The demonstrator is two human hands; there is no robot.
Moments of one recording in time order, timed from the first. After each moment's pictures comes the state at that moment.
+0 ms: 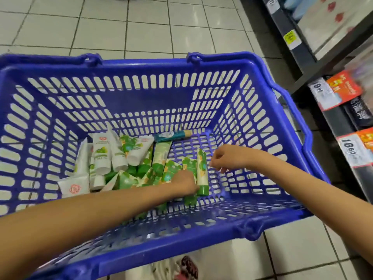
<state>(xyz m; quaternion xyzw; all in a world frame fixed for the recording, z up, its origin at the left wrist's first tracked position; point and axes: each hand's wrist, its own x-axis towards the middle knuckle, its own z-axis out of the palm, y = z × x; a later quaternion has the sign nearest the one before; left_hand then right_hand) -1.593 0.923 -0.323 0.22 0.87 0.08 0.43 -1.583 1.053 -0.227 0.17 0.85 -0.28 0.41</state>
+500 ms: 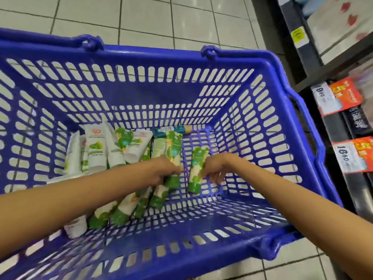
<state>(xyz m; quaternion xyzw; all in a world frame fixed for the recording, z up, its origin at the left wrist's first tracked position) -1.639 0.878 -0.293 -0.13 0.66 0.48 0.56 -1.613 1.037 -0.298 0.25 0.74 -0.20 0.59</state>
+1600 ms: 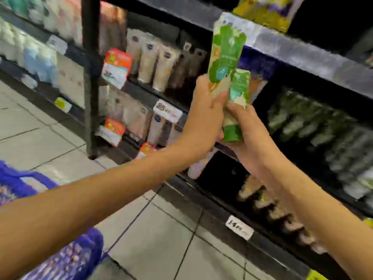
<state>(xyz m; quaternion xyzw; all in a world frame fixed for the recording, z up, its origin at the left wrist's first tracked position) -1.405 1.174 0.012 0.52 0.36 0.71 0.31 -1.310 1.185 0.018 0.39 0.56 -0.56 -0.47</state>
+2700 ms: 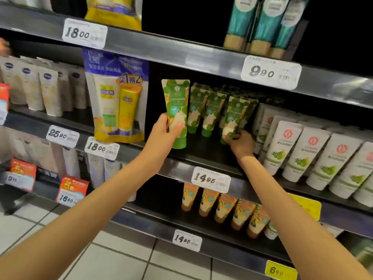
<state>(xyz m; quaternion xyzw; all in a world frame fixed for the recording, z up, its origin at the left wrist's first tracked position) -1.267 1.253 -0.014 0.56 0.40 0.59 0.41 -1.060 1.334 -0.038 0.66 0.52 -0.16 -0.51</state>
